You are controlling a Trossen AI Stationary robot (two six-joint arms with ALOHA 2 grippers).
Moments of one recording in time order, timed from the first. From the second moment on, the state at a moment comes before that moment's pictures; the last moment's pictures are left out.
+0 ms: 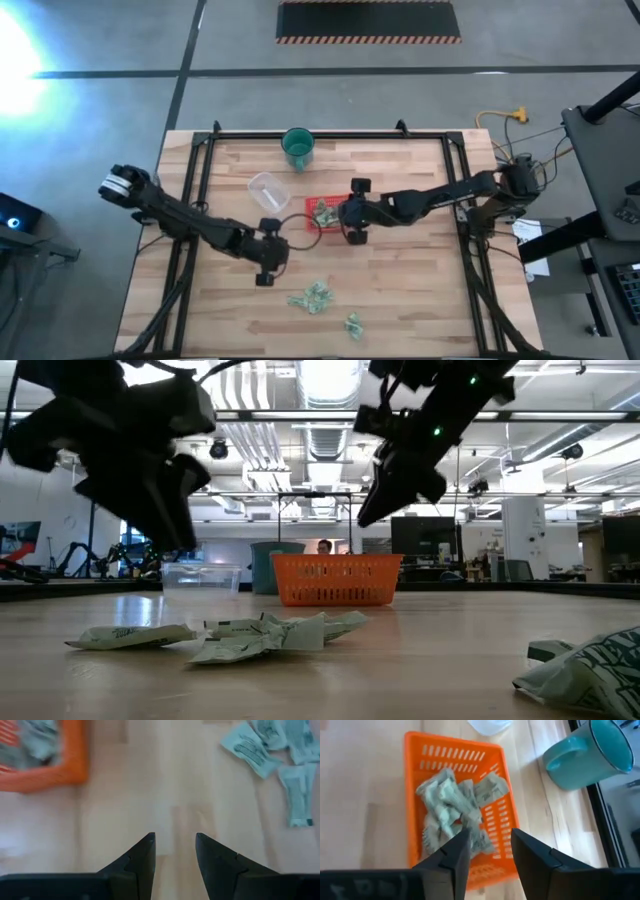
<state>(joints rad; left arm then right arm) -0.38 1.43 0.78 -0.34 -0.22 -0.24 0.07 1.64 1.02 -0.27 0.42 -0.10</state>
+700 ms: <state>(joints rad) -0.58 1.59 0.78 0.09 -0.23 -0.25 0.31 1.41 1.00 -0.42 0.53 0.03</state>
